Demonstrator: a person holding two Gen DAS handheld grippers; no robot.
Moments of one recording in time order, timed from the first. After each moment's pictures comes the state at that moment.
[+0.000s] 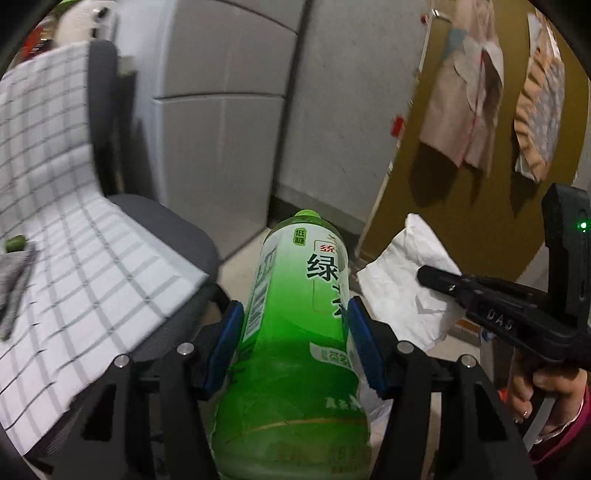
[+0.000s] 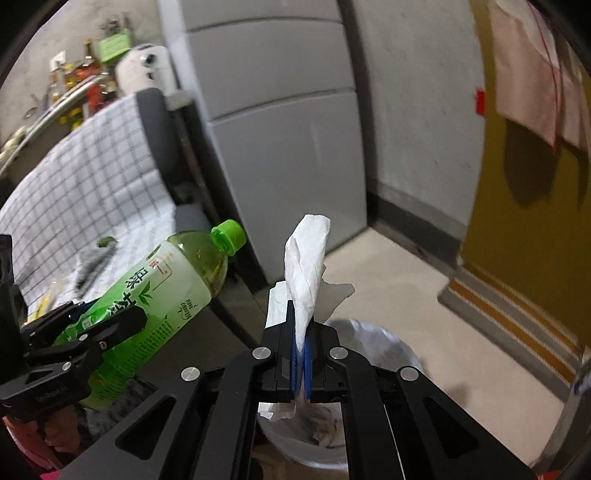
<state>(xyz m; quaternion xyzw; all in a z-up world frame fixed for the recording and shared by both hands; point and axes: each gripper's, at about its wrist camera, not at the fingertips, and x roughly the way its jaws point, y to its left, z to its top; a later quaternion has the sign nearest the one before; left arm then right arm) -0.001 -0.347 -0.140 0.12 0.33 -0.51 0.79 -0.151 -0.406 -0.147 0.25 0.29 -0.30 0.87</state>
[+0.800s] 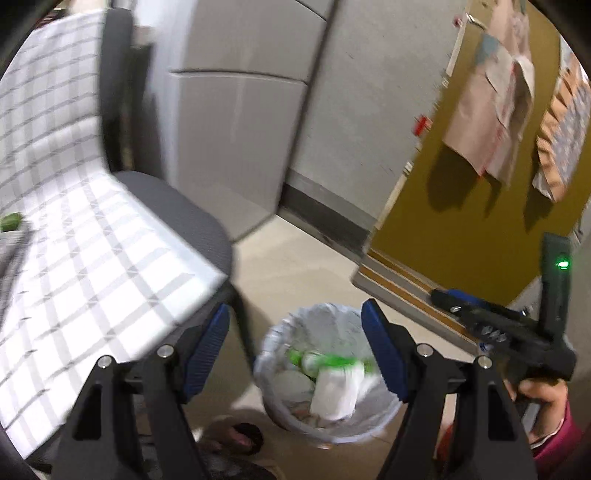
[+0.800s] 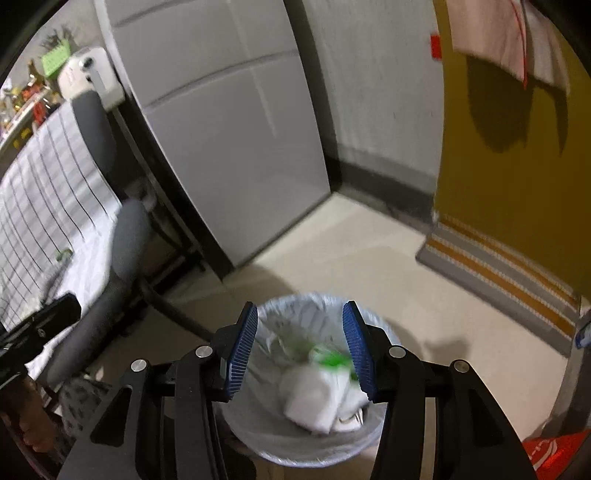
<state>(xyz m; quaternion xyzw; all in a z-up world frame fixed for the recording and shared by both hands) 0.038 -0.330 -0.135 0.09 0.36 -0.47 0.80 -0.163 -0.443 -0.182 0.30 0.30 -0.34 0.84</state>
